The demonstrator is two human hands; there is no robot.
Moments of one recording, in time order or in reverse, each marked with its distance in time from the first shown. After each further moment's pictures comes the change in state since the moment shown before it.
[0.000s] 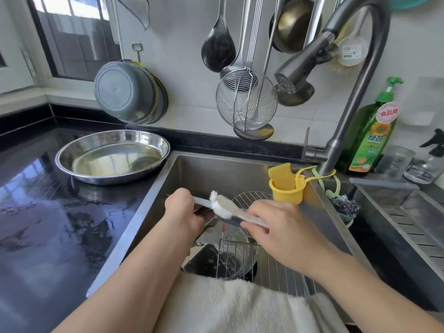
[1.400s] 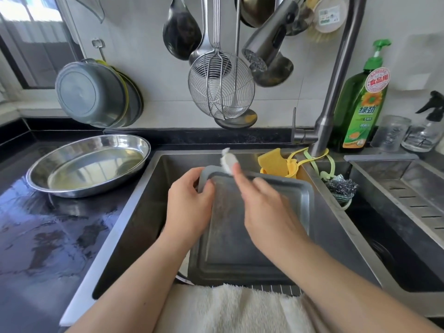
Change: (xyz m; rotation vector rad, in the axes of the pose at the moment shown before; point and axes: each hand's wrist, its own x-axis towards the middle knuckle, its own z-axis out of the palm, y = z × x) left_hand -0.003 -0.030 0.006 0.815 -0.361 1.074; right_hand 0.012 0.008 0.030 -0.065 0.012 0.443
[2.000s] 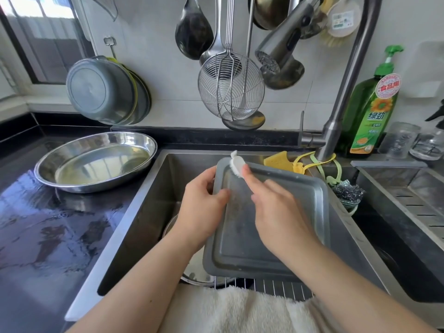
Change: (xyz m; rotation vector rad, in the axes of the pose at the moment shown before) left_hand -0.001 0.001 0.003 -0.280 -0.217 -0.116; right_hand 0.003 0.011 0.002 0.120 0.061 0.007
